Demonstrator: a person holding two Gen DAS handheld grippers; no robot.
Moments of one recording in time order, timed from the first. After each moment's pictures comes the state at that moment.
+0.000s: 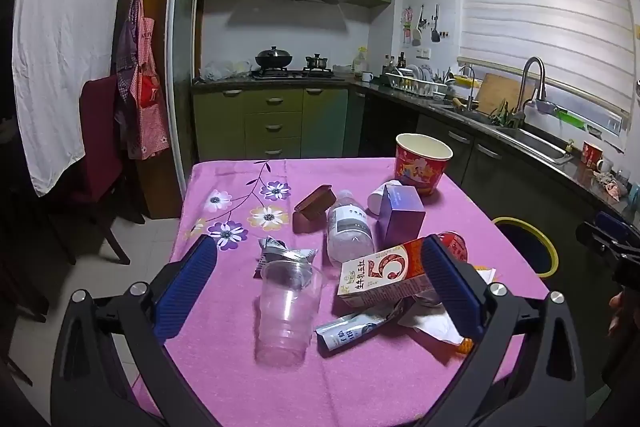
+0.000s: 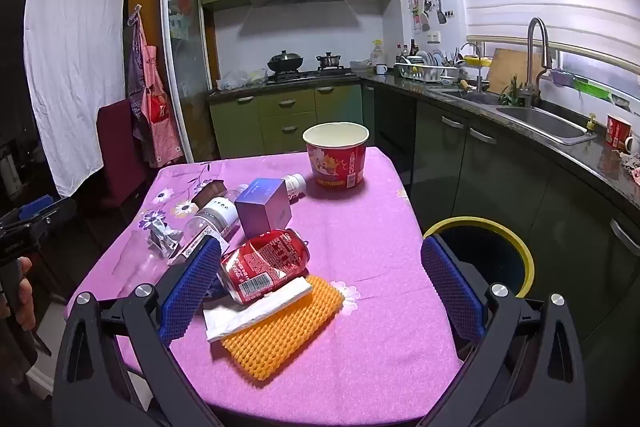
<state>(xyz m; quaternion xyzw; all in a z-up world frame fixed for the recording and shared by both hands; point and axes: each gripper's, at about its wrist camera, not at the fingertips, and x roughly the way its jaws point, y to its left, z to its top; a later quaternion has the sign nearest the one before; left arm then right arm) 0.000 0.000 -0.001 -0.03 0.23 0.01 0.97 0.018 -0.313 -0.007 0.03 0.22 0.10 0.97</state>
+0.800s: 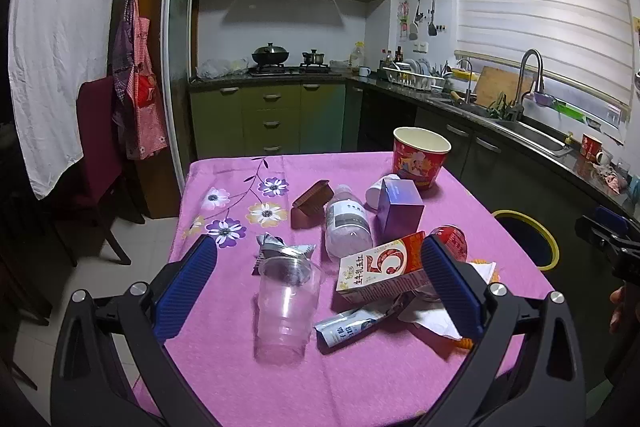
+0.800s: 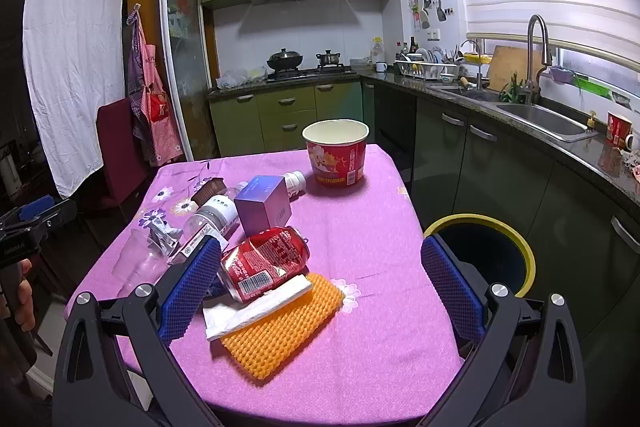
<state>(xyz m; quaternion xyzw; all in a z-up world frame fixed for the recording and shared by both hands) 0.003 -0.004 -0.006 -0.02 0.23 0.00 0.97 0.021 -0.314 -0.012 0.03 0.23 0.10 0.97</state>
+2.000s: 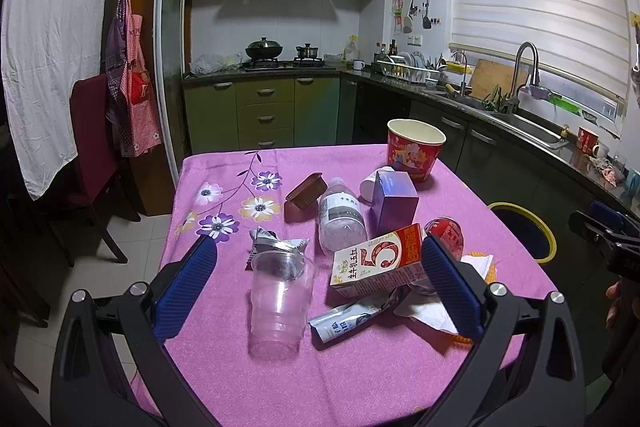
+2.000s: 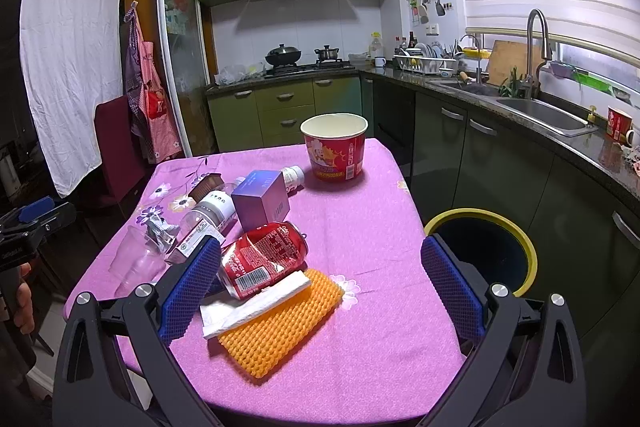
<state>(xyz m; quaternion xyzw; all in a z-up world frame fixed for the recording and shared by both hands) 0.002 -0.011 -0.010 -0.01 0.24 0.00 0.97 0.025 -0.312 -0.018 0.03 0.24 0.10 0.97</state>
